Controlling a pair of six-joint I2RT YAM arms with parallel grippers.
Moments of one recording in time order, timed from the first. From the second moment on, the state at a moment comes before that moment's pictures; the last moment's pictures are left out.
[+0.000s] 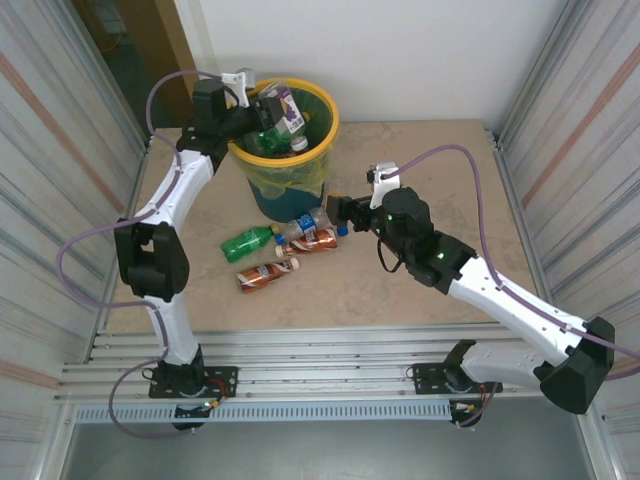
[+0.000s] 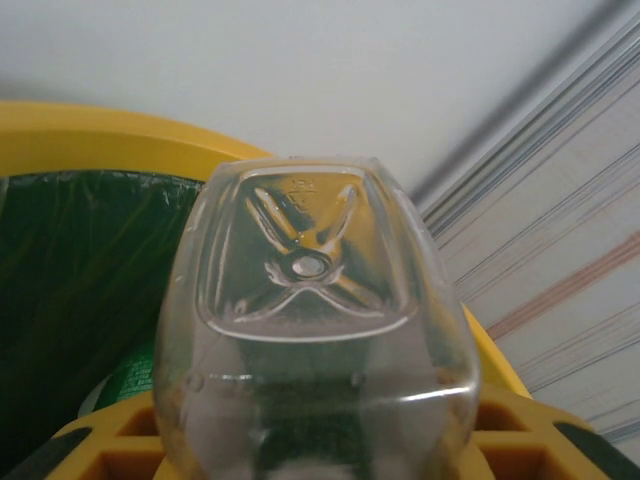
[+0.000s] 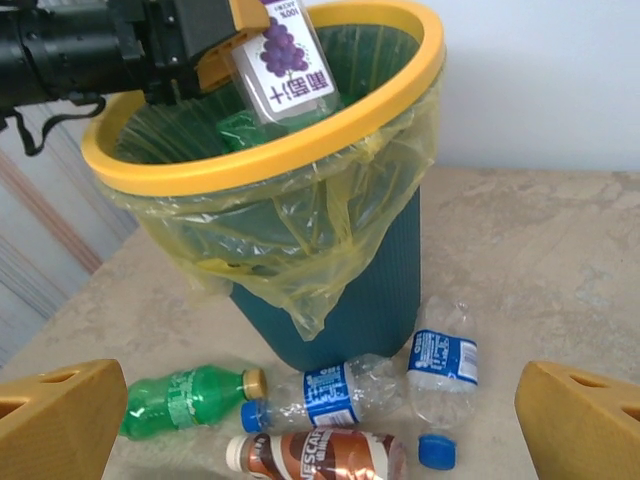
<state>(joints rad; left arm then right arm) -0.20 1.93 1.82 -0.12 0.57 -0.46 0.80 1.14 1.04 -0.17 0.32 0.36</state>
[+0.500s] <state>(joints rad) -0.25 2.00 1.91 -0.26 0.52 -0.33 0.76 1.19 1.04 -0.28 0.35 0.47</state>
